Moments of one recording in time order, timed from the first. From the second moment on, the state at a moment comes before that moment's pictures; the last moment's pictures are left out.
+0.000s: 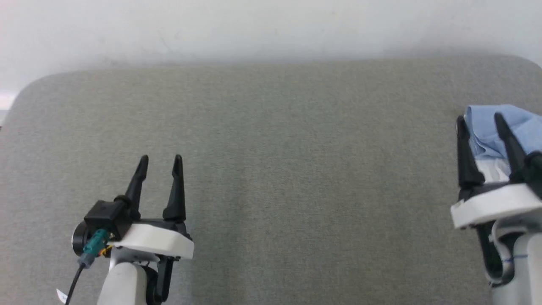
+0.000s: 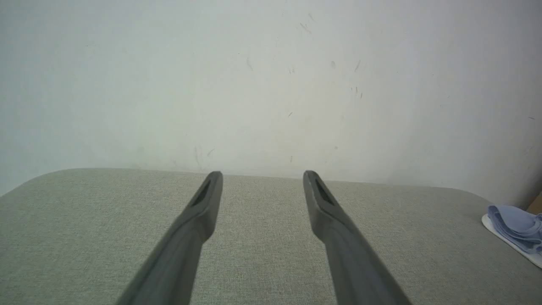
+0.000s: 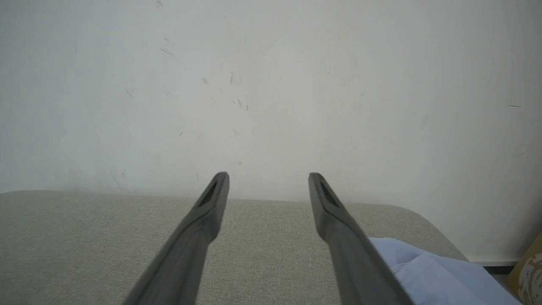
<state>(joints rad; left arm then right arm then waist) -0.17 0.06 0.02 0.17 -0.19 -0.10 -0.26 -0.23 -0.12 -0.13 0.06 0.11 0.13 -0.11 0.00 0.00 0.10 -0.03</state>
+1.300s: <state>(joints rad) -0.08 0.06 -0.03 0.21 -0.23 -0.08 -0.26 0.01 -0.05 -0.08 0.05 0.17 0.13 -0.19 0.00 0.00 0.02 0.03</state>
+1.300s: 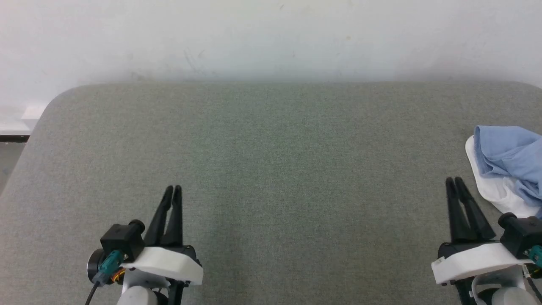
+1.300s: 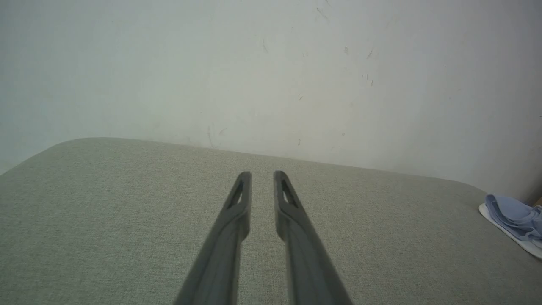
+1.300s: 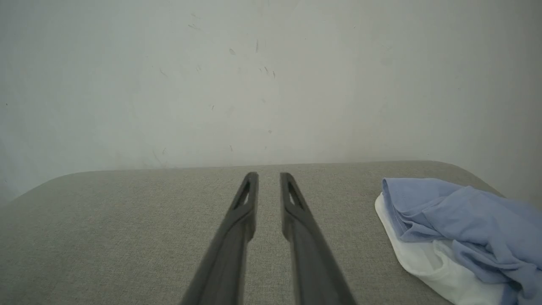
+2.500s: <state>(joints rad) -0.08 0.06 -0.03 0.17 -0.18 -0.07 -0.20 0.01 -0.05 -0.07 0.05 0.14 0.13 -0.15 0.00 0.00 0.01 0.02</state>
